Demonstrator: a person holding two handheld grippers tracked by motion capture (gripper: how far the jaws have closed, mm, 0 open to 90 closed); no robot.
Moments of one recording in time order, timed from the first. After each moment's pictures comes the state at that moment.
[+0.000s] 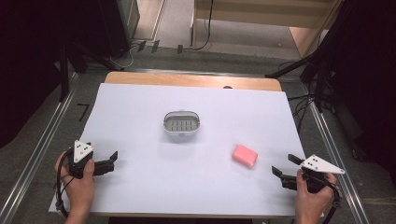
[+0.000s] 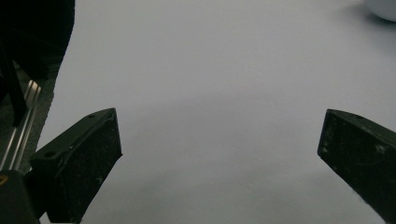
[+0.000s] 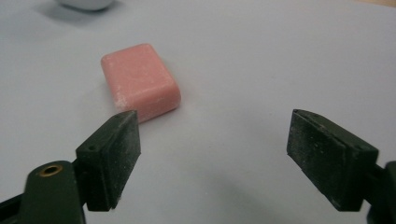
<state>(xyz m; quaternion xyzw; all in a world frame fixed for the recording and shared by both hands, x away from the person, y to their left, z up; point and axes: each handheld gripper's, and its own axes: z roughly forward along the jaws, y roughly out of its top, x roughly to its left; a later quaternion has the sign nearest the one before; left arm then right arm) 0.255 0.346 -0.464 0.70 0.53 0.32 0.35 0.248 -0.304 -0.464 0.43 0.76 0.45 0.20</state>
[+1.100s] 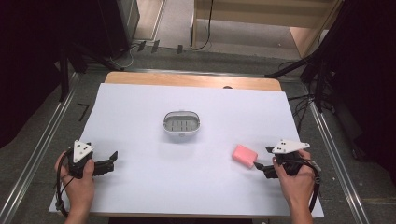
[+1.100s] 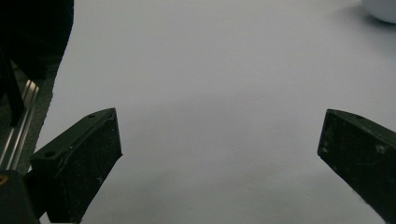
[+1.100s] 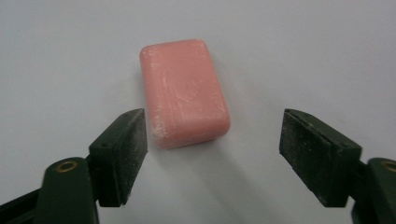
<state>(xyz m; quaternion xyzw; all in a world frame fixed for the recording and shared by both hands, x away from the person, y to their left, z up) 0.255 0.346 -0.464 0.70 0.53 0.32 0.35 0.292 -0.250 -0.443 0.33 0.86 0.36 0.14</state>
